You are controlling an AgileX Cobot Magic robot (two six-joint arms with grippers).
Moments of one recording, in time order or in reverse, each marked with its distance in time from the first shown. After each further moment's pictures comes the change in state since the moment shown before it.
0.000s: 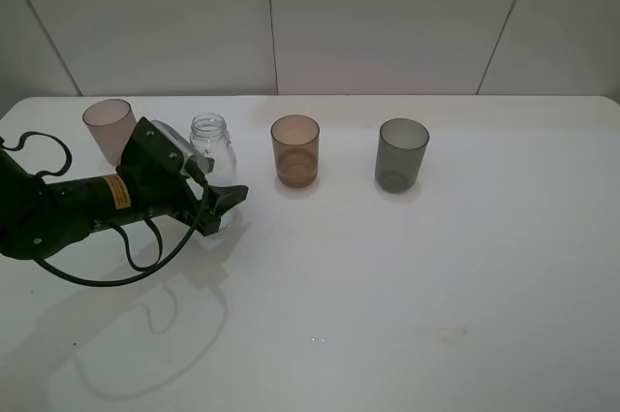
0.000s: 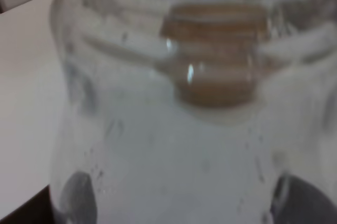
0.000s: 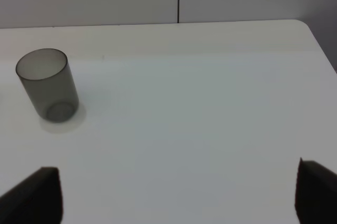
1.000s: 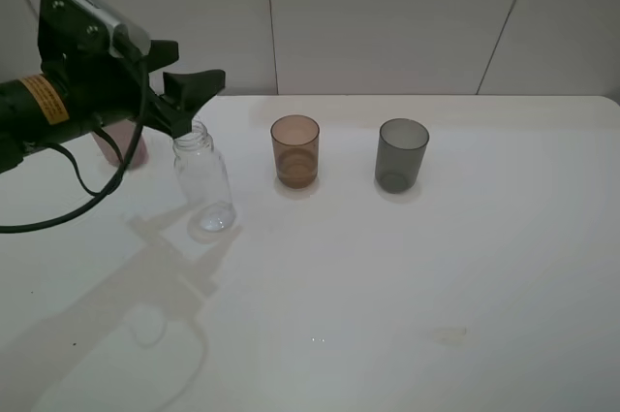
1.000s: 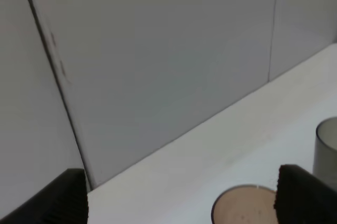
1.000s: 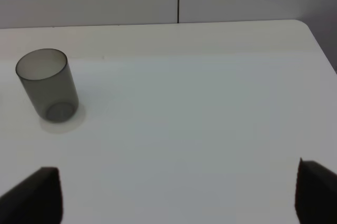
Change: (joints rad) left arm 0.000 -0.521 0.005 0.000 0.169 -0.190; right arm 0.000 0.000 0.000 0.000 0.000 0.000
